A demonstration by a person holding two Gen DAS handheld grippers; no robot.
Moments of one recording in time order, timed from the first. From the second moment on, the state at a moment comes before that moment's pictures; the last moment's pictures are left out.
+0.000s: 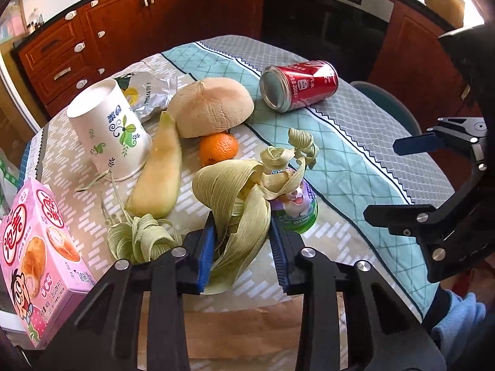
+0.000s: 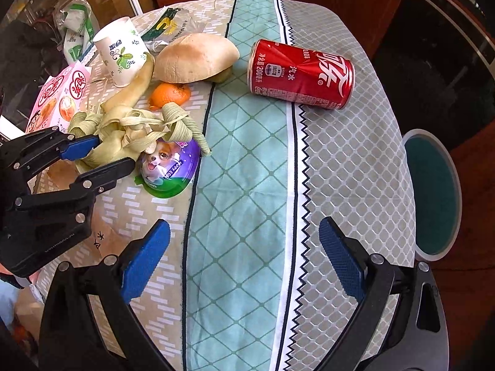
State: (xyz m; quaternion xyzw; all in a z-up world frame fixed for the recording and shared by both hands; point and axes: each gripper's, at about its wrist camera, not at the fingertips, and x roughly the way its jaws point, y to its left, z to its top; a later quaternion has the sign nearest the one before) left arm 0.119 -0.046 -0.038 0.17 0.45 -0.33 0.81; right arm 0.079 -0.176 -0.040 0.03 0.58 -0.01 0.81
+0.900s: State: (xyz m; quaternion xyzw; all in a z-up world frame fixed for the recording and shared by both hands) left arm 0.132 0.009 0.004 0.03 0.47 -0.30 0.83; right arm 0.121 -0.110 -0.057 0.00 0.55 0.02 0.84
